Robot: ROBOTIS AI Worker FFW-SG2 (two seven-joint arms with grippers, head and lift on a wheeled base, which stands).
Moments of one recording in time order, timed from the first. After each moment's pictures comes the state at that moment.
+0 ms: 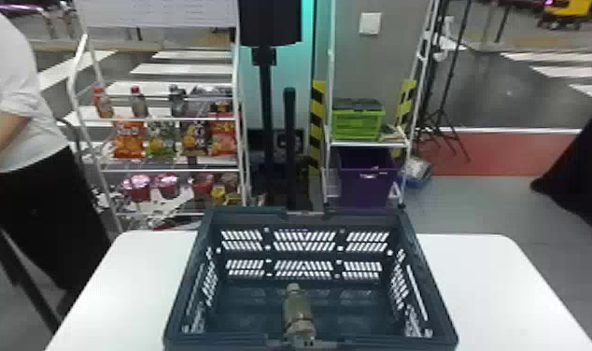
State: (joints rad) left arm 0.87 0.22 -0.21 -1.91 -0.03 -0.57 0.37; right arm 0.97 -0.09 -0.01 -2.00 -0.17 -0.53 0.14
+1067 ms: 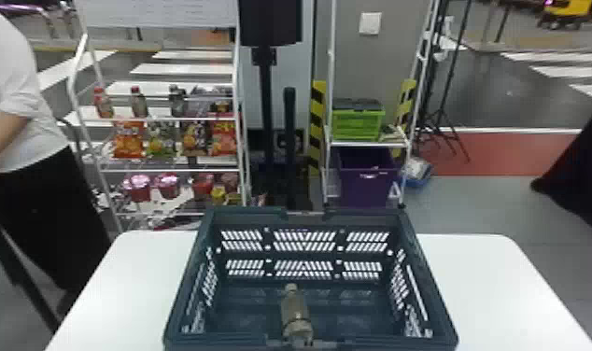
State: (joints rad) left arm 0.87 0.21 -0.22 -1.92 -0.04 -0.57 0.39; right arm 0.97 -0.09 -0.02 -2.02 -0.17 -0.53 0.14
